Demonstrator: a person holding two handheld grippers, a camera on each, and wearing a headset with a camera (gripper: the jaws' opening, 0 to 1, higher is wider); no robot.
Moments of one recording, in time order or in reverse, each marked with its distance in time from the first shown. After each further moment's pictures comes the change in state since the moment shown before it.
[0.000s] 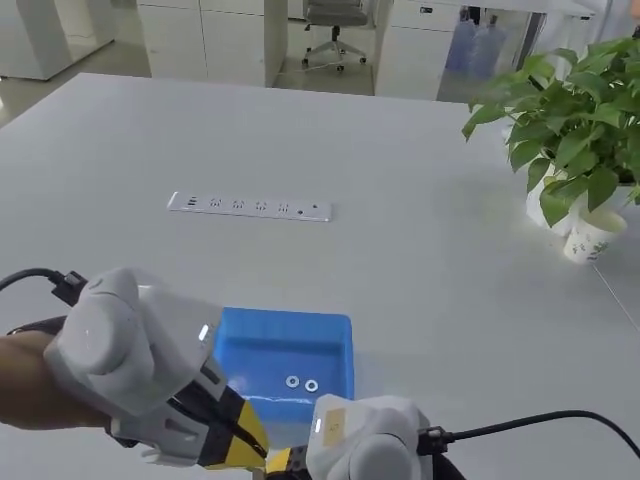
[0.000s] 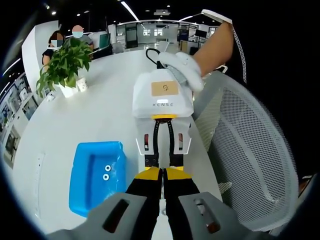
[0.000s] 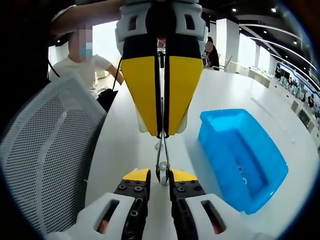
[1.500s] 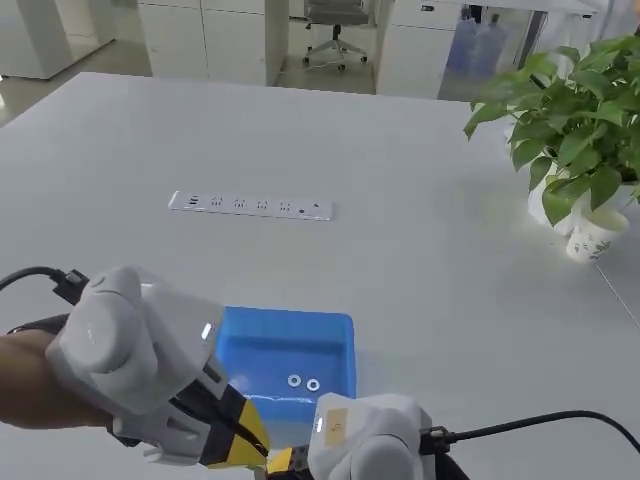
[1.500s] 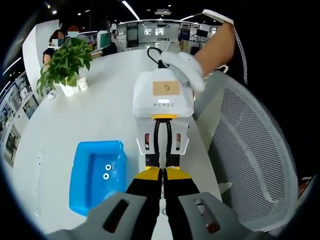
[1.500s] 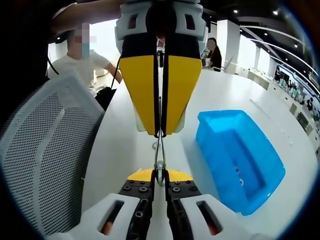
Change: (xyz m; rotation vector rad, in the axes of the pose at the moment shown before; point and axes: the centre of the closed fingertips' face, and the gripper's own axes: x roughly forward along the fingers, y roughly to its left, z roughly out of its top) left arm 0.000 0.000 0.000 -0.008 0.006 0.006; right arm 0.000 -0.004 0.000 -0.021 0.008 -0.020
